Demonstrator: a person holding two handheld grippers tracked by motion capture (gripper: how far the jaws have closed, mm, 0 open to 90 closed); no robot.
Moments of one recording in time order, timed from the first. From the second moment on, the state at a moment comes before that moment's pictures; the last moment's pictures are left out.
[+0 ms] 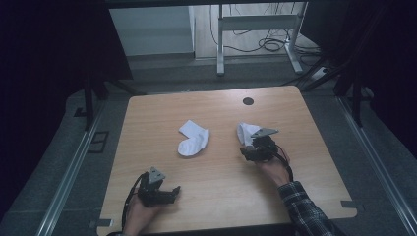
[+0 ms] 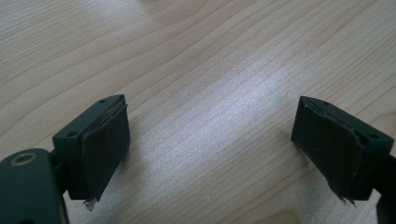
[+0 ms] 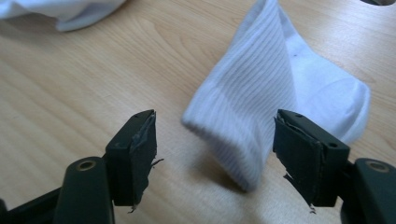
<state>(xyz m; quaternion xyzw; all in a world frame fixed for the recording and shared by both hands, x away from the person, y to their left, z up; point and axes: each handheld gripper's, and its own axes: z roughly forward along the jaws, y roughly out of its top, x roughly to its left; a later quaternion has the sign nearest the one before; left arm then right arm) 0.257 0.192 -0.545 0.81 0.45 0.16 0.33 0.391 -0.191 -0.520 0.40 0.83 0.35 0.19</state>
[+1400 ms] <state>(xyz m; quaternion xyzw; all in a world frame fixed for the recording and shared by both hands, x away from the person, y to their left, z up) 0.257 0.192 -0.545 0.82 0.45 0.16 0.33 0.361 -0.192 -0.393 0.35 0.82 0.42 0.18</state>
